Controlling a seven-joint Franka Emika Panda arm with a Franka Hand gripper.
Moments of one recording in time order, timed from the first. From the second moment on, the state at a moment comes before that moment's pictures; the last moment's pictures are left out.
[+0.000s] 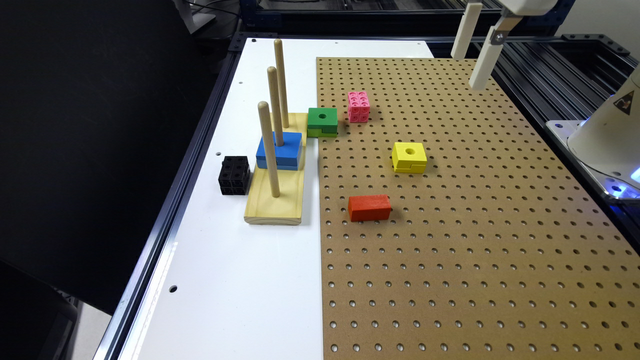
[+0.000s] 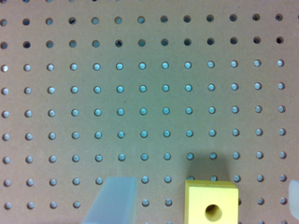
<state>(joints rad) -0.01 -0.54 0.00 -2.85 0.00 2.31 0.78</state>
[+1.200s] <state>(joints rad) -0.05 -0.54 0.00 -2.84 -0.01 2.32 0.76</state>
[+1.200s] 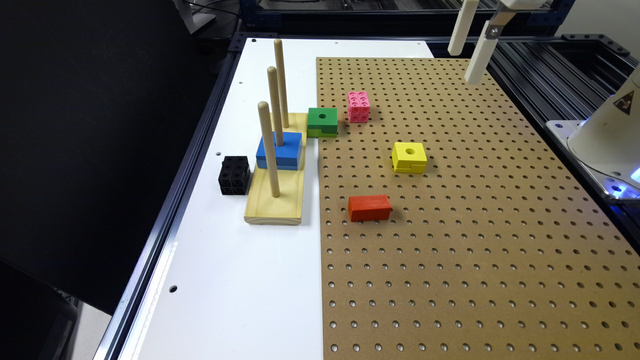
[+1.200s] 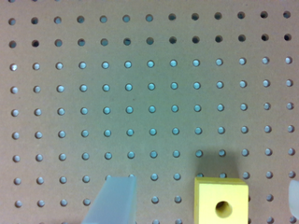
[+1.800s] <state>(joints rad) -0.07 -0.54 0.00 -2.84 -0.01 2.33 0.73</state>
